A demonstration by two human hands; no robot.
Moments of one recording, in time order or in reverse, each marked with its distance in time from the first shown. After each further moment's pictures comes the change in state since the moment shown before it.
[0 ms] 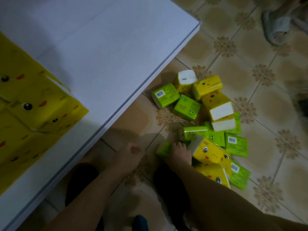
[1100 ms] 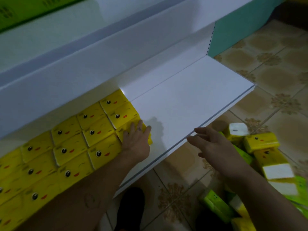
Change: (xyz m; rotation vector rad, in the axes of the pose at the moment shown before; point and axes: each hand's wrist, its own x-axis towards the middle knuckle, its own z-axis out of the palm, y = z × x) left_hand -0.031 0.025 -0.163 1.025 0.627 0.052; right_hand -0.115 -0.096 -0.278 1.077 -0.109 -0.310
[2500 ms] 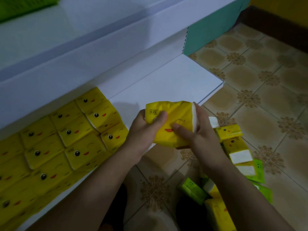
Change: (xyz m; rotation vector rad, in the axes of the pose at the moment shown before) left_hand -0.063 0.074 -0.109 -1.667 0.061 -0.021; right_hand -0.021 -0.010 -0.019 0.334 0.083 -0.249
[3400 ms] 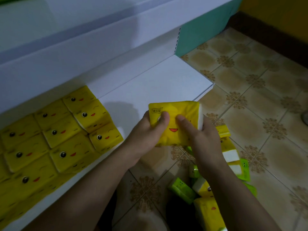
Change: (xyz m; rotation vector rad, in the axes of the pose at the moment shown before) left_hand -0.008 0.011 0.017 0.045 -0.259 -0.002; right_hand 0.001 0.000 -0.014 -0.085 0.259 0.000
